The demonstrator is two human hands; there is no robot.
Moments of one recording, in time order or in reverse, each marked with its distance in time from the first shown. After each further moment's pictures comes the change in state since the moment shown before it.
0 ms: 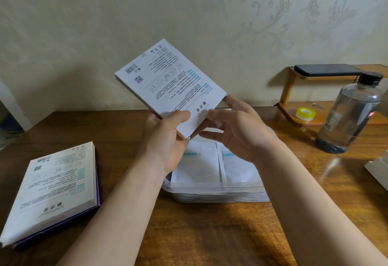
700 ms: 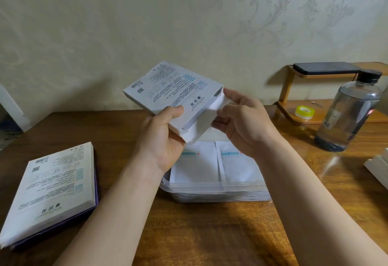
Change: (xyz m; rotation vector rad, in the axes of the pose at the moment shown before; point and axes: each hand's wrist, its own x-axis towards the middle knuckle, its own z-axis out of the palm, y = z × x) left_hand 0.006 0.003 -0.005 -0.153 0.009 -0.148; right_hand 0.006 -0.002 -0.003 0.119 0.129 -0.099
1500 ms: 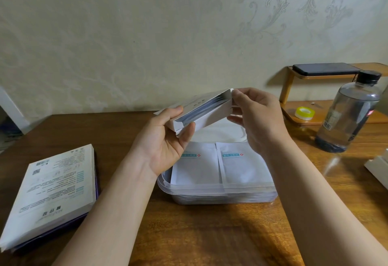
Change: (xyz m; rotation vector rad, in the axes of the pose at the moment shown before) left_hand 0.000 0.011 -0.002 -0.090 0.035 -0.265; right_hand -0.001 -0.011 -0.006 -0.323 0.375 -0.159
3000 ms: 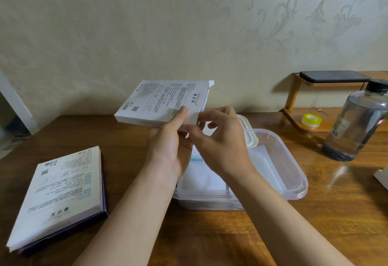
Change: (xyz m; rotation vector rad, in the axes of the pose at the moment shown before) left_hand 0.008 -0.018 0.000 0.016 0.100 0.367; right_hand -0.046 0.016 0.056 -0.393 -0.097 -0.297
